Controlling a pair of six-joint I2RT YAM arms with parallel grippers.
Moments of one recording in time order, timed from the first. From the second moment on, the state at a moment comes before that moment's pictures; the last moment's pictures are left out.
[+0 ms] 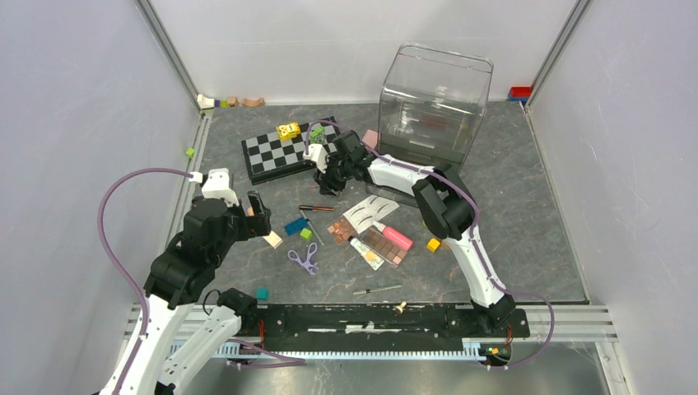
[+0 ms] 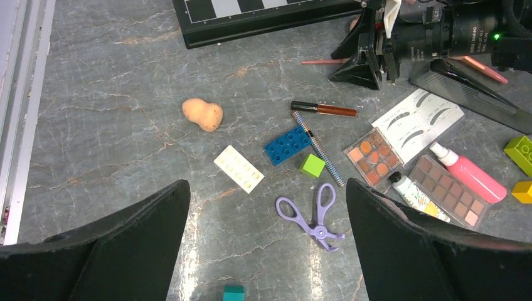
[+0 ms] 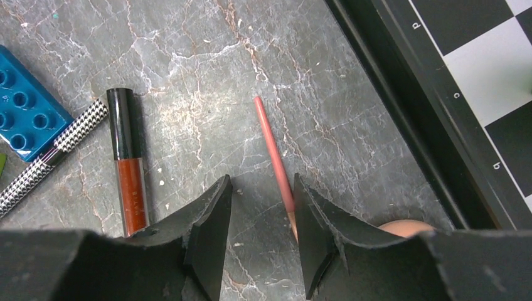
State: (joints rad) left arm -0.41 0.56 0.93 -0.88 -0.31 -0.33; right arm 0.69 2.37 1.79 -0.21 -0.49 -0.49
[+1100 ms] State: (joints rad) left arm -0.41 0.56 0.93 -0.88 -0.31 -0.33; right arm 0.74 1.98 1.28 -0.12 -0.33 -0.34
